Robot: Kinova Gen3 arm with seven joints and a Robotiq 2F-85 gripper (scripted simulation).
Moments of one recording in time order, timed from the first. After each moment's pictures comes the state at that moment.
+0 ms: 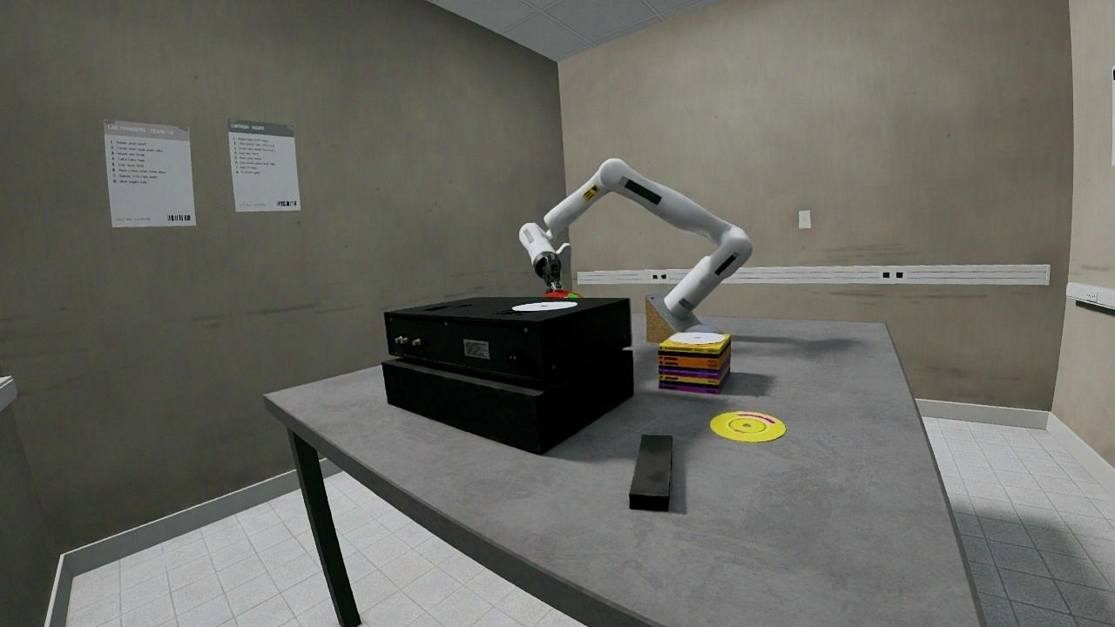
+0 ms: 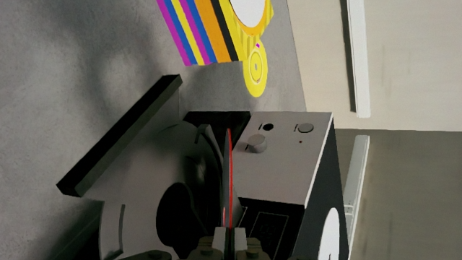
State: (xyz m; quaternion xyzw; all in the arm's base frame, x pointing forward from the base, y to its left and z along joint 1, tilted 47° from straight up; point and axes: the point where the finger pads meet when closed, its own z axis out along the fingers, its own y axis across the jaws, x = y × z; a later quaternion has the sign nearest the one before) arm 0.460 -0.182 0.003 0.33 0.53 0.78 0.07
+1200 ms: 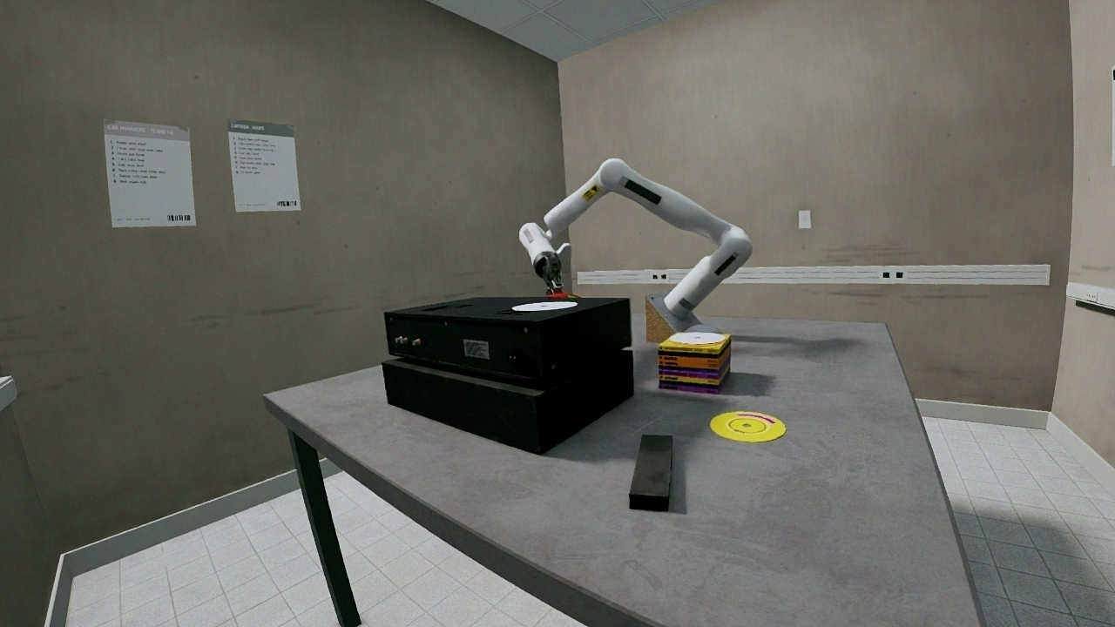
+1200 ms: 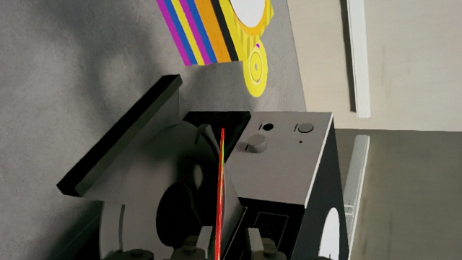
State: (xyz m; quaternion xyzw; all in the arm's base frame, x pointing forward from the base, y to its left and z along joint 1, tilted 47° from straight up) arm 0.460 -0.182 0.003 0.33 0.53 0.78 0.07
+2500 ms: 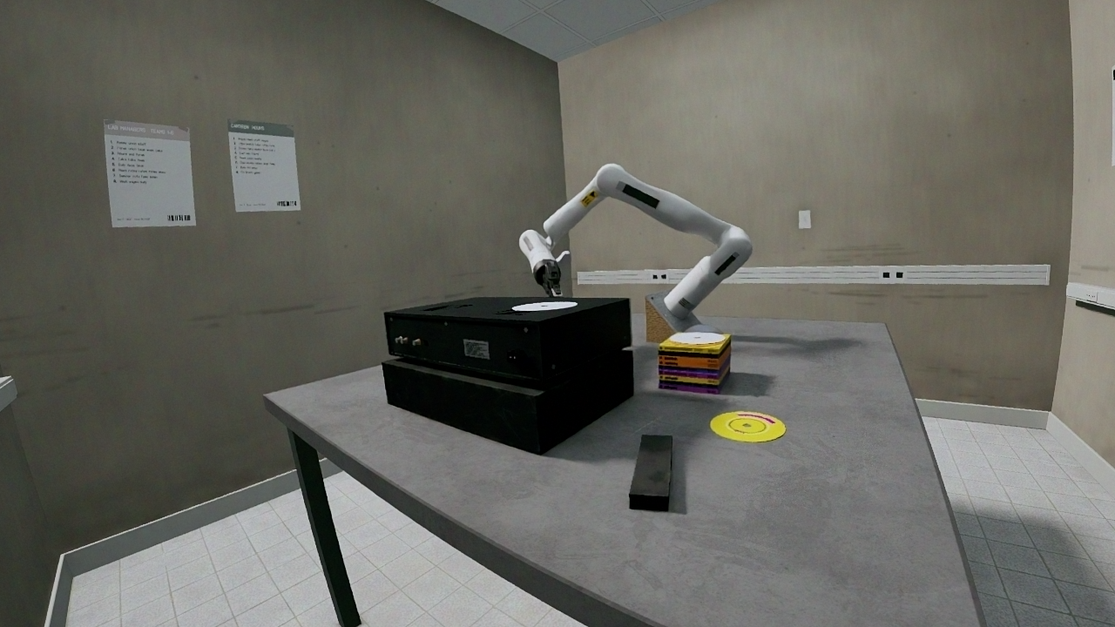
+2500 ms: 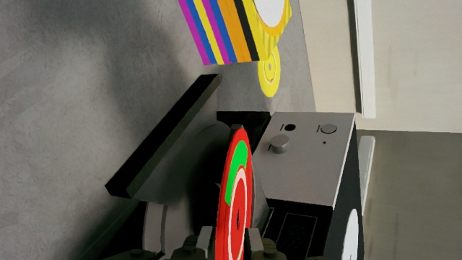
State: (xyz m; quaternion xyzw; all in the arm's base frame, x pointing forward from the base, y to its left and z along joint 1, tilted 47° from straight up) arm 0.456 -0.170 -0.017 0.33 0.54 0.77 0.07
